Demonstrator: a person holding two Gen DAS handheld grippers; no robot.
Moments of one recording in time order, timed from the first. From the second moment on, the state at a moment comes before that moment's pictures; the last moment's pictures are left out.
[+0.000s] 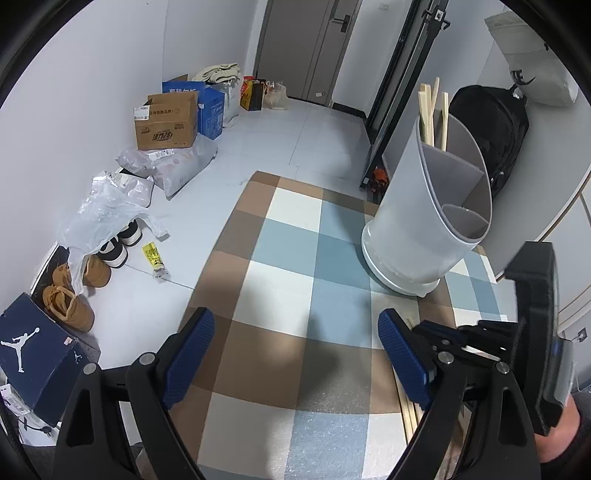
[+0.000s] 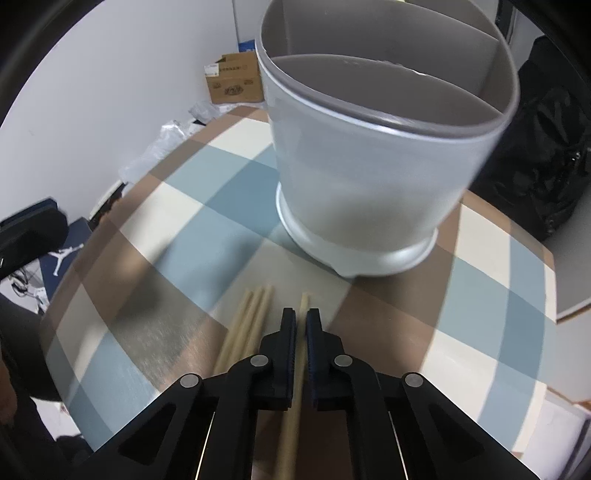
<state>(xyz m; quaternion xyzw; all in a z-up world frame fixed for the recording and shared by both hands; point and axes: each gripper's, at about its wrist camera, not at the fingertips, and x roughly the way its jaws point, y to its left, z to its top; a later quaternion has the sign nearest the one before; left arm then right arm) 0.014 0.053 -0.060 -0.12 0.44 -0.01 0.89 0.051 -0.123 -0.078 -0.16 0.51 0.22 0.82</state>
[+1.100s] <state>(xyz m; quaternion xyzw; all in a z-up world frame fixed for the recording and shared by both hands) 0.028 -0.011 -0.102 -0.02 0.55 0.02 0.83 0.030 -0.211 -0.057 -0.07 0.52 0.19 0.83</state>
